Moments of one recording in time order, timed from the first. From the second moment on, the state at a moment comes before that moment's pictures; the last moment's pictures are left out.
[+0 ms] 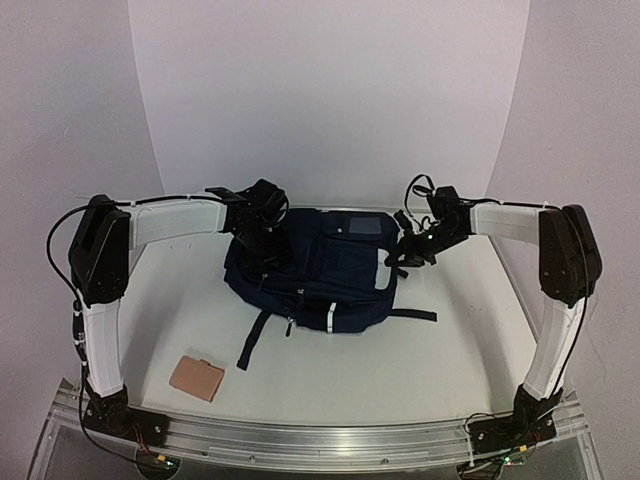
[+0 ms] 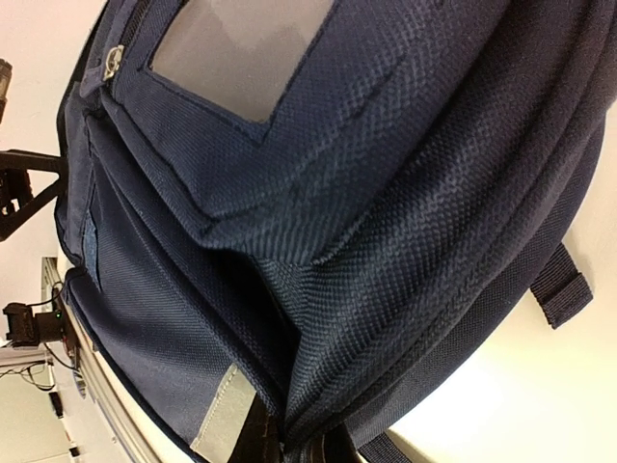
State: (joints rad) left arm -0.69 2.01 1.63 -0.68 -0.03 -0.89; right arm 0.31 1.95 1.41 -0.53 -0.62 0.17
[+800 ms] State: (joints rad) left arm -0.74 1.28 1.05 -0.99 0.05 -1.19; right arm 0.24 1.93 1.52 -0.57 -0.56 0.08
